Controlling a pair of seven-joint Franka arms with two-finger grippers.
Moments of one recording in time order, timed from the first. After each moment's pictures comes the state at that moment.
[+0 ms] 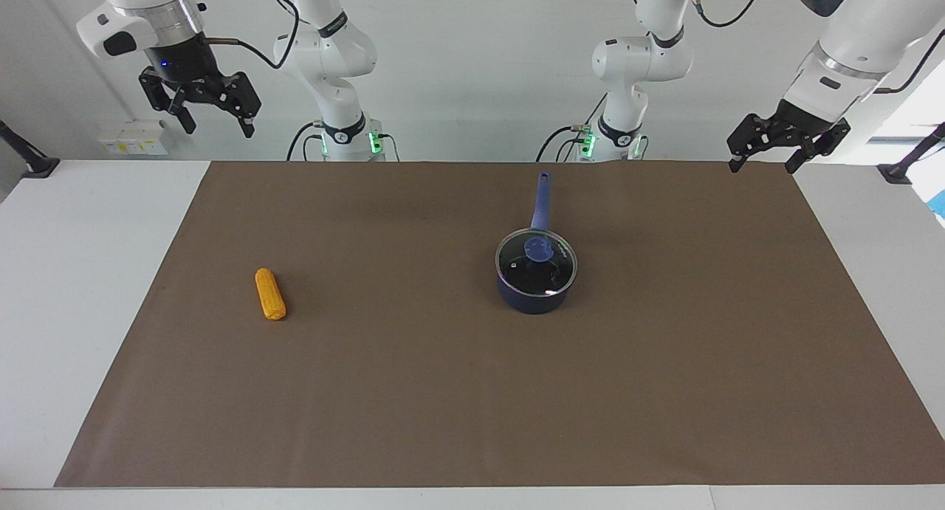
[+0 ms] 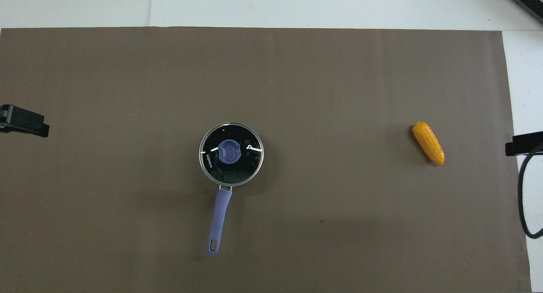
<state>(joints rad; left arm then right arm) -0.04 0.02 0.01 -1.46 -0.01 1.44 0.05 0.02 -0.12 -0.06 -1.57 -0.04 1.45 0.03</state>
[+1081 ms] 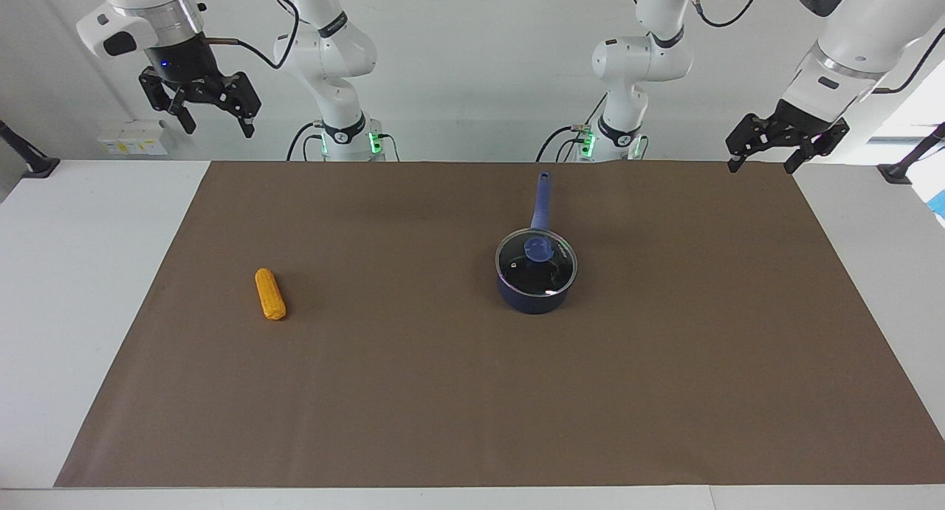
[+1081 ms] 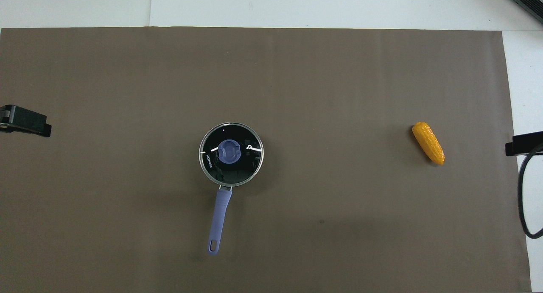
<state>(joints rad) -0.05 0.02 0.00 -1.46 -0.01 1.44 0.05 0.02 -0.12 -0.06 -1.57 -0.04 1.45 0.03</state>
